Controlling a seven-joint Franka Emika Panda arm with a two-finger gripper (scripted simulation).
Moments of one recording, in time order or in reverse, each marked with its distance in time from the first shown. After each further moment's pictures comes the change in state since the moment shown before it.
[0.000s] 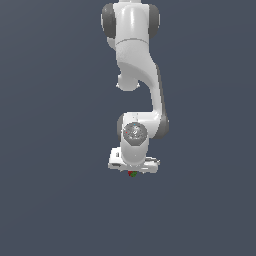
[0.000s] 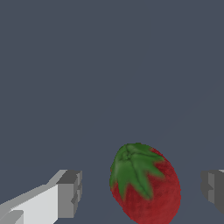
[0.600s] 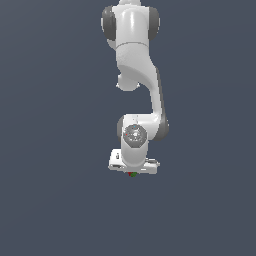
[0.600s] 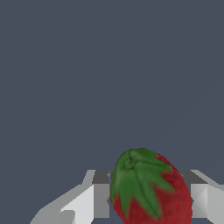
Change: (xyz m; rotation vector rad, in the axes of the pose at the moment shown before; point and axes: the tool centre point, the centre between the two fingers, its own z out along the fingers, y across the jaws) arm 0.002 0.000 0.008 0.000 0.001 0.000
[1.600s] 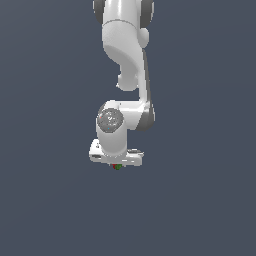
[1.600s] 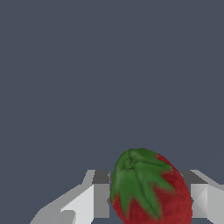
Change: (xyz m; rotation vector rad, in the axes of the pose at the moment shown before) arm -0.008 0.067 -0.052 0.000 -0.001 0.000
